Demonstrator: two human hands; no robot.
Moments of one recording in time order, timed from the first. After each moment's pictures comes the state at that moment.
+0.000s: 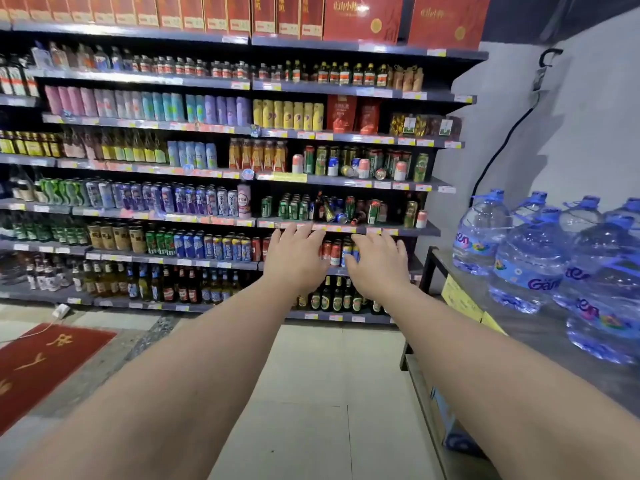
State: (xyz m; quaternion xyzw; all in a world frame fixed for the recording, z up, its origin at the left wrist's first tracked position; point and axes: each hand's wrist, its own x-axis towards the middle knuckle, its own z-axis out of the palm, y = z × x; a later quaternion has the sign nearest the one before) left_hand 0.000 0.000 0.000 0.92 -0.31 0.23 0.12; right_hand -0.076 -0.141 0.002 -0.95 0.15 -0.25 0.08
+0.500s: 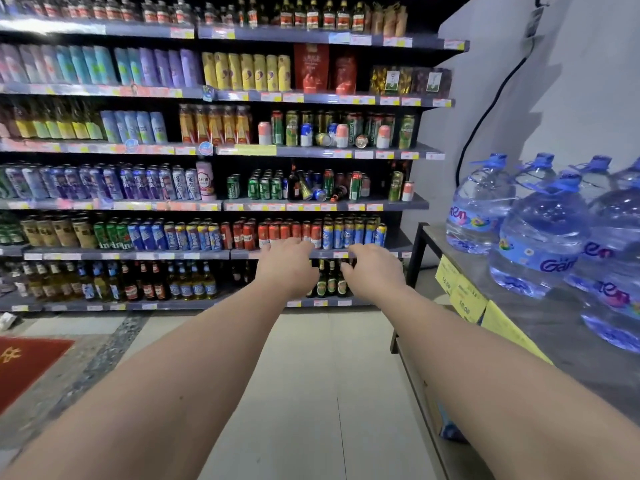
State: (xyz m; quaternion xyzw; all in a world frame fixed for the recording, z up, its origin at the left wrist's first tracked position) left_hand 0.123 -0.102 -0.068 0.93 -0.33 0.11 0.08; right_hand 0.037 -0.243 -0.072 -0.96 0.21 -0.15 0.09
